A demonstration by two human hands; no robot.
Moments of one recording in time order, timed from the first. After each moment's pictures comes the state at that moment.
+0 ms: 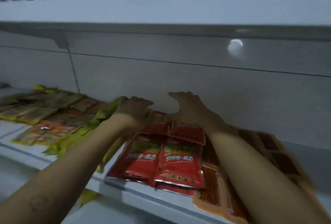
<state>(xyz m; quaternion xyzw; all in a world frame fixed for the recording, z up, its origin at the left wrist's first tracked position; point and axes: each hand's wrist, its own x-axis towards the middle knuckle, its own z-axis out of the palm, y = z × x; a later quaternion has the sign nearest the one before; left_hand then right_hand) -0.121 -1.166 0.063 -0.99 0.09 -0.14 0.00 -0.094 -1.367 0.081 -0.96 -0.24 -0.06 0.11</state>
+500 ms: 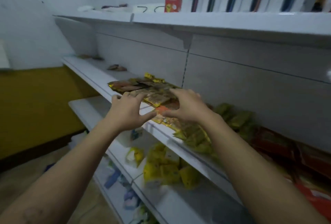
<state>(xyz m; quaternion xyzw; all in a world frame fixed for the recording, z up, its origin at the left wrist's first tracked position) -0.292 -0.847 0.045 -0.96 -0.17 -0.21 -0.01 -0.178 -1.012 0.080 -0.90 -0.42 -0.09 0.09</state>
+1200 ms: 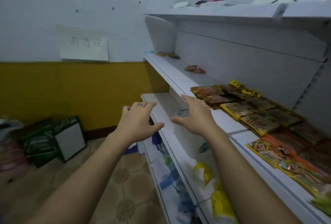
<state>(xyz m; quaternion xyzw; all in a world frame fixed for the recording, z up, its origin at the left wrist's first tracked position) -0.404 -0.617 -0.005 -0.91 -0.36 -0.18 -0.04 -0.240 -0.718 0.021 -0.82 -0.53 -0.01 0.19</state>
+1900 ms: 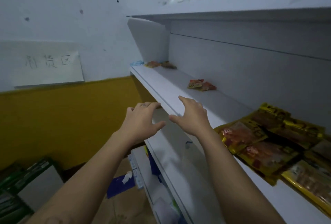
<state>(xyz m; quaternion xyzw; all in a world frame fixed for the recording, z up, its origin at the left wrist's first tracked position) -0.219 -0.314 0.007 -0.94 -0.31 -0.17 -0.04 -0.081 -0.421 0.016 -0.85 -0.47 -0.01 0.25</state>
